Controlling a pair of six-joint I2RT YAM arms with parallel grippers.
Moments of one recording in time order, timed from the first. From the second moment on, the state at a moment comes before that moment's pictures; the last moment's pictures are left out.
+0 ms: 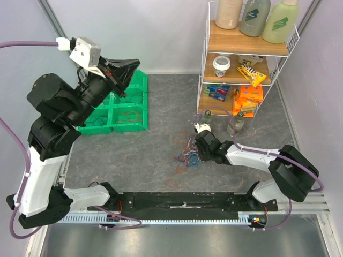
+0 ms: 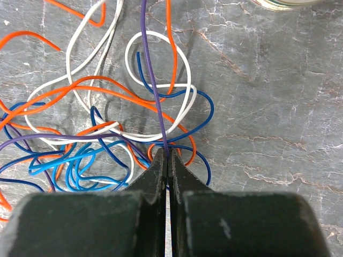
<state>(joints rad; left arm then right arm) -0.74 1.15 1.92 -0.53 -0.01 -0.01 0.81 1.43 0.64 -0.21 0.25 0.41</state>
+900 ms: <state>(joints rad) -0.73 1.79 1.23 -0.52 0.48 -0.41 0.80 1.13 0.57 -0.31 0.16 0.39</state>
